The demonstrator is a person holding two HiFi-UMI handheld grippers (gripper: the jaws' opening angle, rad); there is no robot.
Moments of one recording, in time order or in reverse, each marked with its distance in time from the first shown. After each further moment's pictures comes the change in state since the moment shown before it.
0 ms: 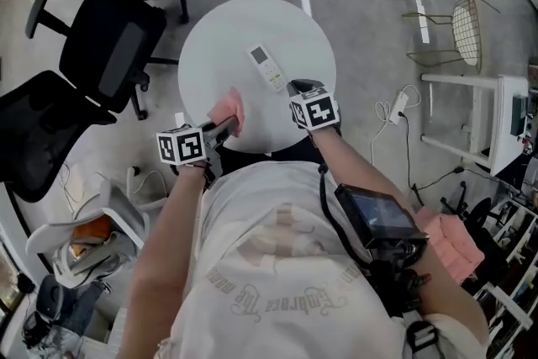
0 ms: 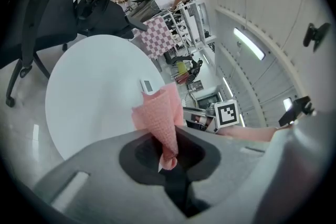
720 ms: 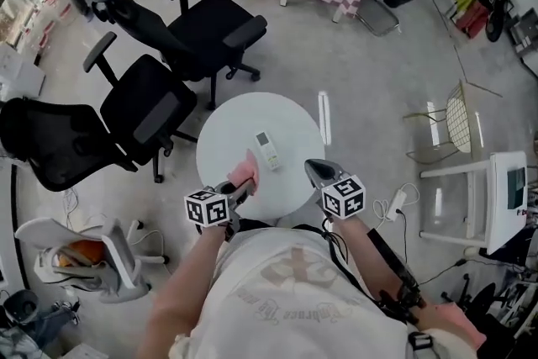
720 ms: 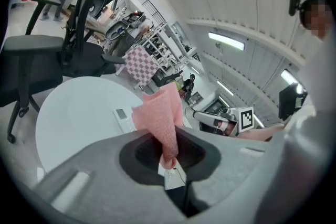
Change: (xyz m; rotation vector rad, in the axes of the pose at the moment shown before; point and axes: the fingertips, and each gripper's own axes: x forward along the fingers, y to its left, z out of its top) left arm 0.016 -0.106 0.009 0.285 -0.269 0.078; right arm -0.159 -0.018 0.034 -0.132 -0.464 0.245
